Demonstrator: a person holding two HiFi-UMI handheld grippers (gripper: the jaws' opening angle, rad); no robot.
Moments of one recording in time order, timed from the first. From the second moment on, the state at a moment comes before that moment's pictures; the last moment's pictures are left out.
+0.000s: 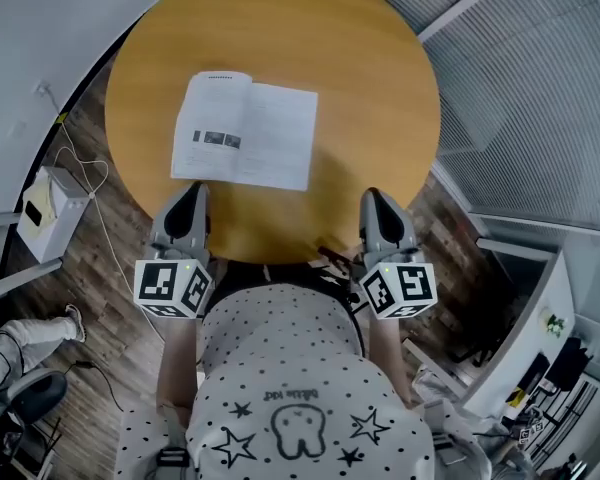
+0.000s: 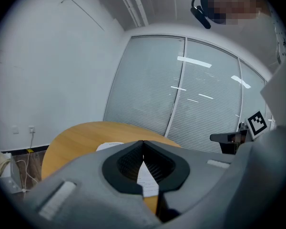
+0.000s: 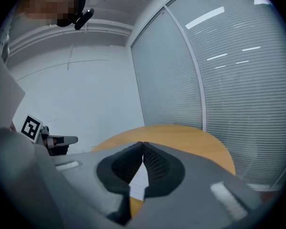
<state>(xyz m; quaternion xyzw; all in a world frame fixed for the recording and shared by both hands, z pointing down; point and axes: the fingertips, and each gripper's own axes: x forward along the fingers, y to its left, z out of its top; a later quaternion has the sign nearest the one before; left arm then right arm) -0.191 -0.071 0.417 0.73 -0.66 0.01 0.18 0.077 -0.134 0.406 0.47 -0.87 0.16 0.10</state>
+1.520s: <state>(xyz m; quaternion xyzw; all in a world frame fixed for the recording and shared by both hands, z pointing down) -0.214 -0.063 0.438 0.67 -0.69 -0.07 0.25 0.074 -0.140 0.394 0.45 -0.87 0.15 0.10</state>
